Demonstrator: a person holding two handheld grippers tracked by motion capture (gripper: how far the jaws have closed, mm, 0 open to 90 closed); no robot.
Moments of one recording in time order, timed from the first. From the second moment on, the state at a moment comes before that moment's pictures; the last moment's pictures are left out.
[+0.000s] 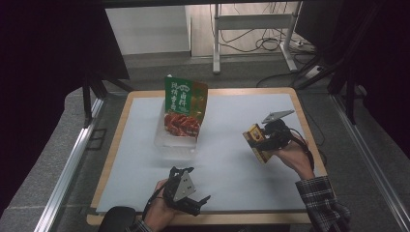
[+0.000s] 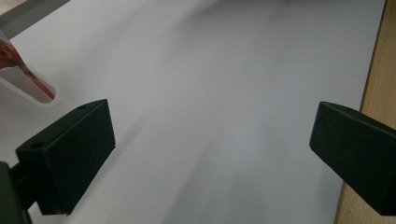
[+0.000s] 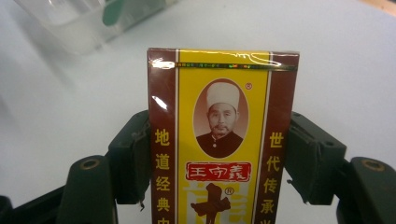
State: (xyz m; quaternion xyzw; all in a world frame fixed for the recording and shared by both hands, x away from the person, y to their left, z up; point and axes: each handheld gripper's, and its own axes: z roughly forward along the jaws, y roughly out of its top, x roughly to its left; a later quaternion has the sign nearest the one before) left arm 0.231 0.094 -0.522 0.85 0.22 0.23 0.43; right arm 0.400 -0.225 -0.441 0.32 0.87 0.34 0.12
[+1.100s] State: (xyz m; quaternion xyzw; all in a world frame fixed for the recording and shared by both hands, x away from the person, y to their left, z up) left arm 0.224 0.098 -0.520 0.84 0.23 0.21 0.44; right arm 0.403 -0.163 -0.418 0.26 0.82 0.48 0.15
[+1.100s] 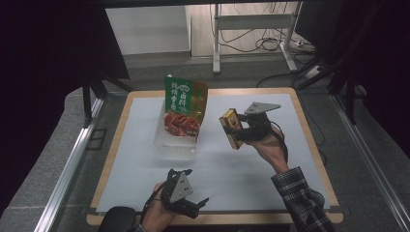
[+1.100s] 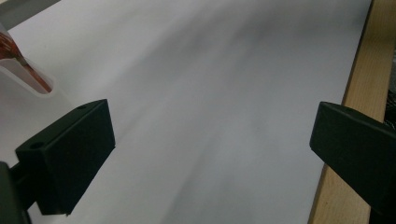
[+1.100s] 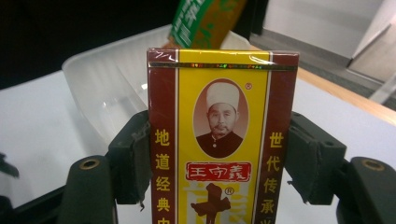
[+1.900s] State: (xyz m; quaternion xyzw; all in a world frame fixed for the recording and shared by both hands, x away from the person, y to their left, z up) left arm 0.223 0.095 -0.522 0.85 0.22 0.21 0.44; right arm 0.412 -0.116 -0.421 0.22 0.79 0.55 0.14
